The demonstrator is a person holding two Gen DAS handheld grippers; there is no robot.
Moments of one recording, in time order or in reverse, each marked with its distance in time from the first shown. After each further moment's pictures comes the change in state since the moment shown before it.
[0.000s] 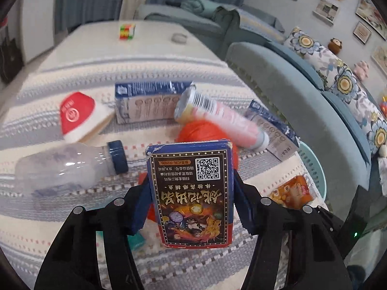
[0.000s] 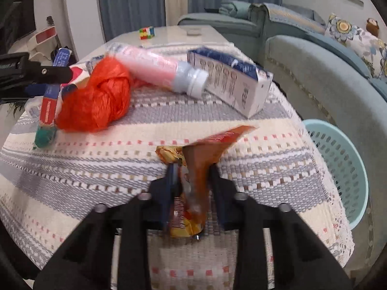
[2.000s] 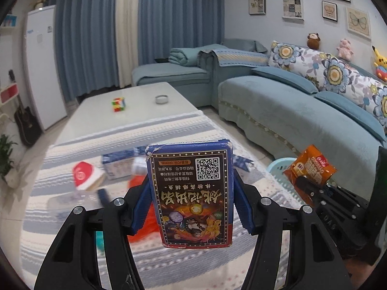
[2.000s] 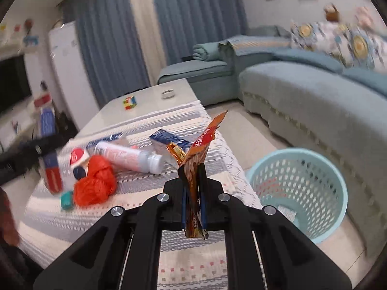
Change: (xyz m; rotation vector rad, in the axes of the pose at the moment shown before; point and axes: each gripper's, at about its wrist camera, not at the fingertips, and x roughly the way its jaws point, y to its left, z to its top) left arm -0.068 -0.152 -0.021 0.231 -0.285 0.161; right arm -0.097 -0.094 0.024 0.262 -0.267 0.028
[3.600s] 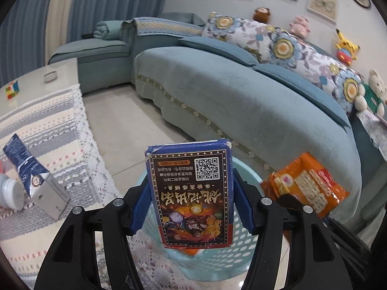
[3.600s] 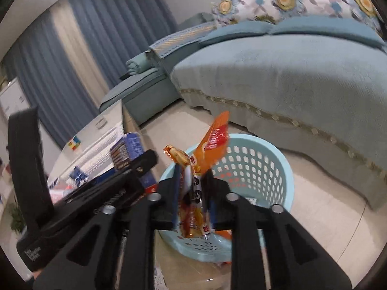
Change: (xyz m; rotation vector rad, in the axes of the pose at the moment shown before) left arm 0.176 -0.218 -0.022 0.002 0.121 -0.374; right arm 0.001 -0.181 -0.011 0.346 -0.029 -0.199
